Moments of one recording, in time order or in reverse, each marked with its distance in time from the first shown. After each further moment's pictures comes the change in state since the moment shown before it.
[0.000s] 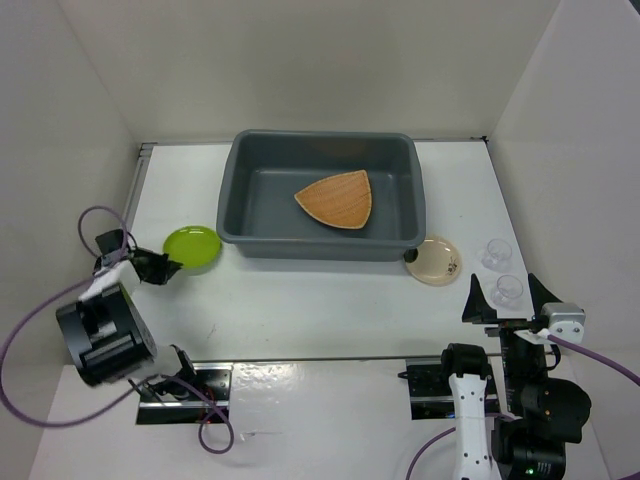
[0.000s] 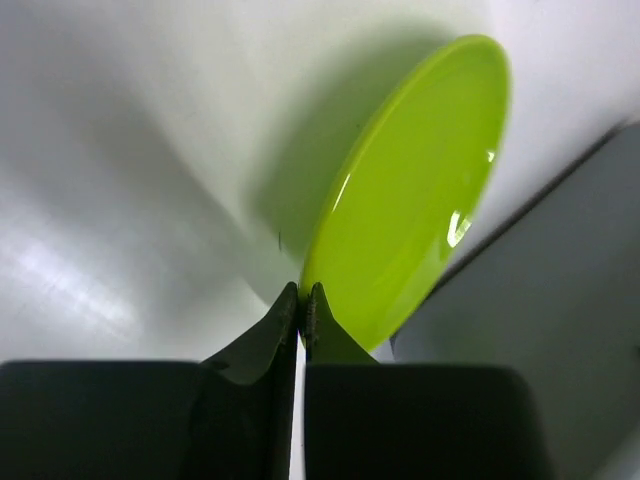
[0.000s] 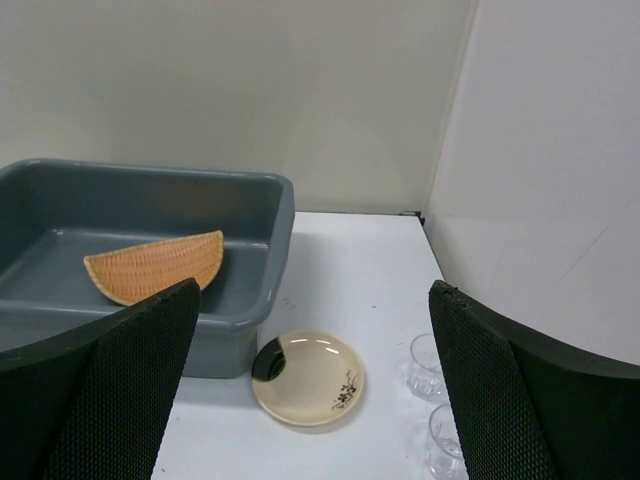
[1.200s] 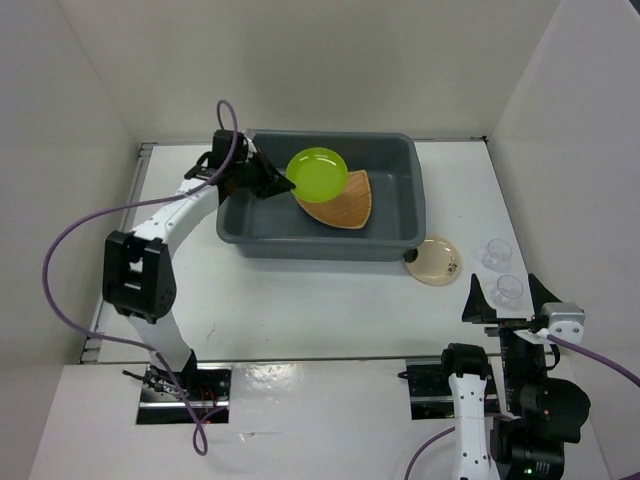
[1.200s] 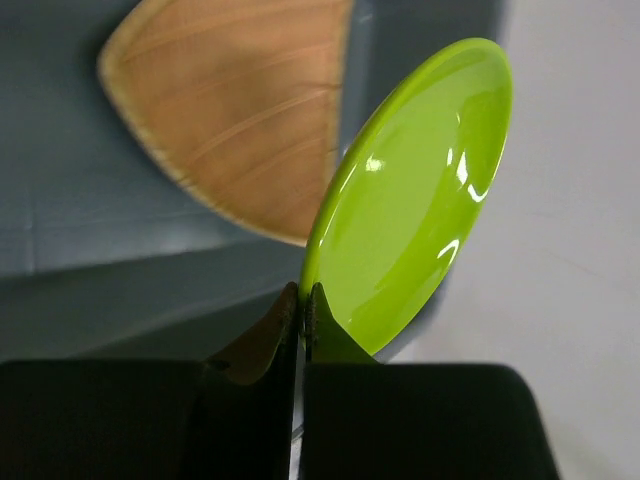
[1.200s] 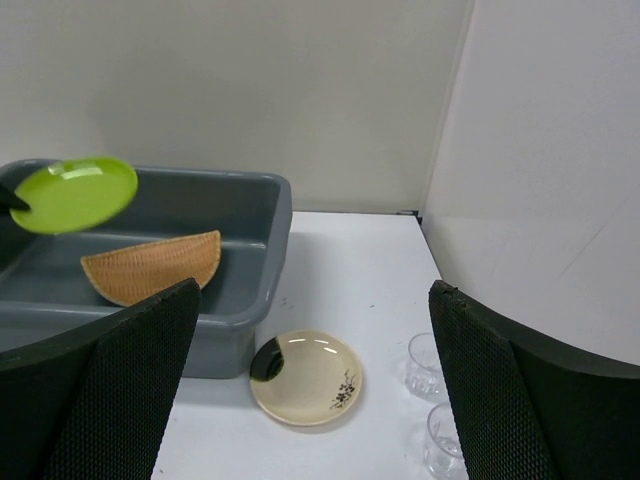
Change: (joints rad) left arm -0.773 0.299 0.834 -0.117 0.098 -0.048; right arm -0.010 0.000 0.000 -0.001 -0.003 0.000
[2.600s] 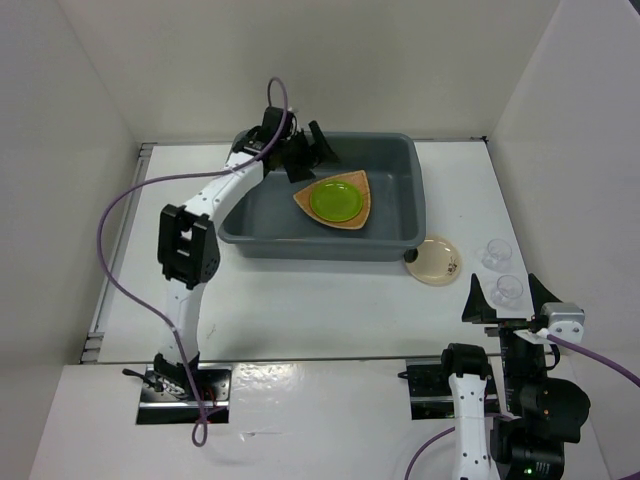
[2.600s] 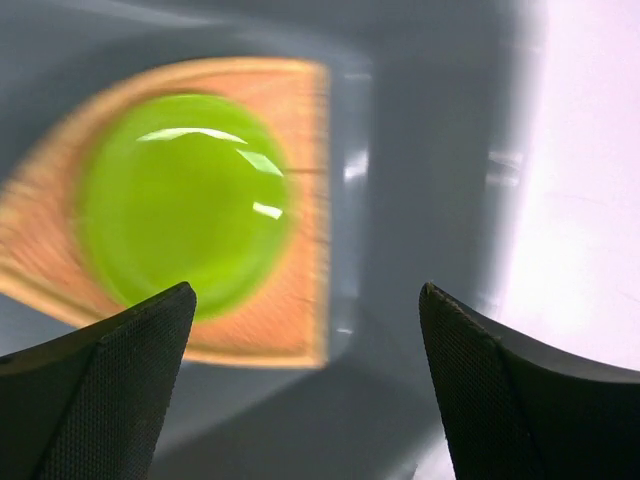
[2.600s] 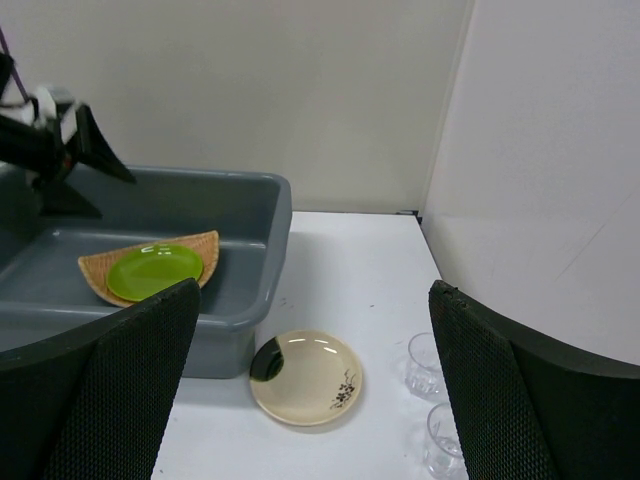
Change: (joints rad) left arm -0.137 0.496 0.599 -0.192 -0.121 0.100; right arm 0.000 0.000 0.000 0.000 0.001 0.000
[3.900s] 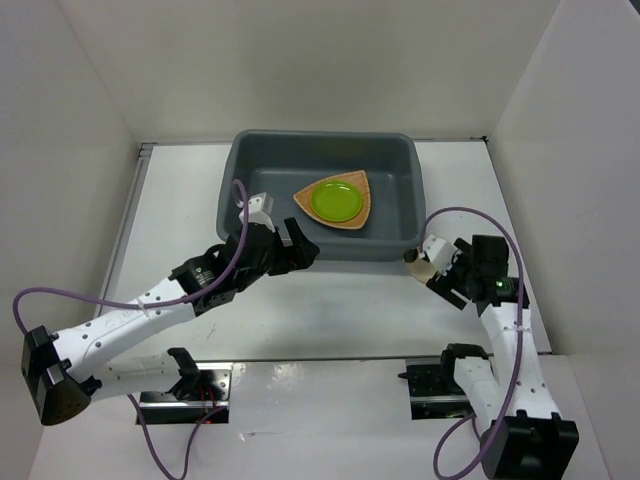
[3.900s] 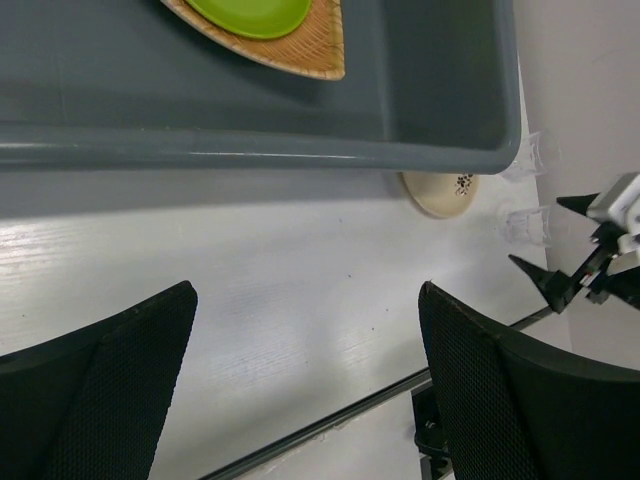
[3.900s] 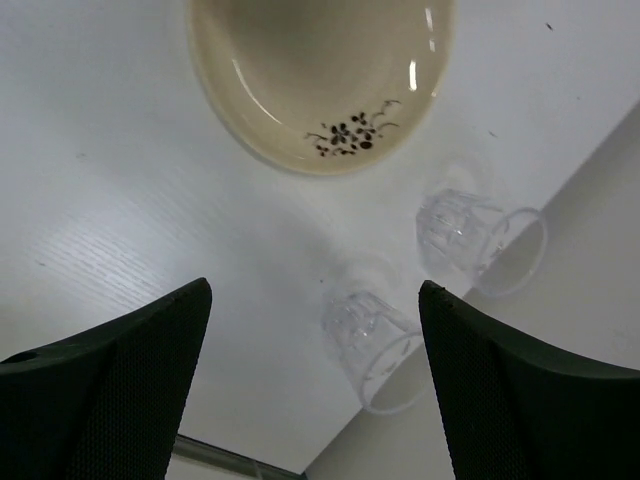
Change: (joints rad) left arm -0.500 -1.145 -1.128 0.150 -0.657 -0.055; right arm 0.033 0.768 -0.339 -0.068 -0.014 -0.997
